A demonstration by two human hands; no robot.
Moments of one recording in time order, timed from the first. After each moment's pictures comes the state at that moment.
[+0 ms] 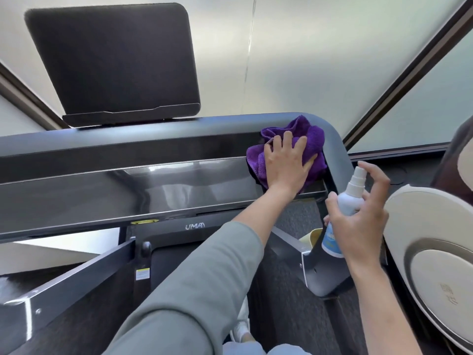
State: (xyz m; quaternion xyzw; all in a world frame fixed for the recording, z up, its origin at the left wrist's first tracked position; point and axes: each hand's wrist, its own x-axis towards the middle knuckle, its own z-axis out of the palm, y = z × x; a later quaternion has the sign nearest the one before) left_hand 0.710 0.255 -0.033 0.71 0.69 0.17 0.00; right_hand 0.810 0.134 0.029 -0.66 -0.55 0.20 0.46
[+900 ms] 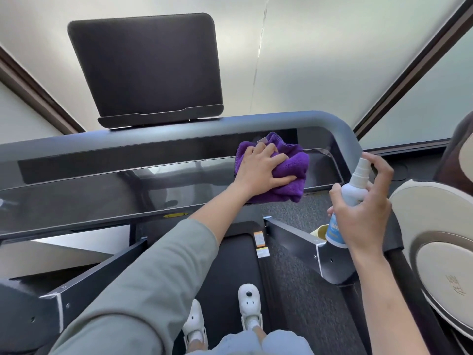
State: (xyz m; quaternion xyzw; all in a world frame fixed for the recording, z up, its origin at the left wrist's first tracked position) left_hand 0.586 0.221 -0.030 0.82 0.53 0.20 0.07; right_hand 0.763 0.113 0.049 -0.67 -0.56 0.16 0.46
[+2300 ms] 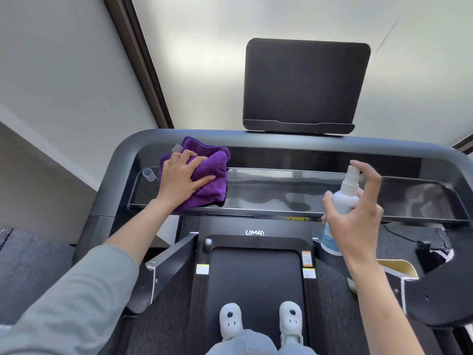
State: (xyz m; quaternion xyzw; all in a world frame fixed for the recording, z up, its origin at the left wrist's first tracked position) left_hand 0.167 0.087 -0.029 0.65 0.72 0.23 0.03; right_hand 0.507 0.076 0.052 -0.56 -0.65 0.24 0.46
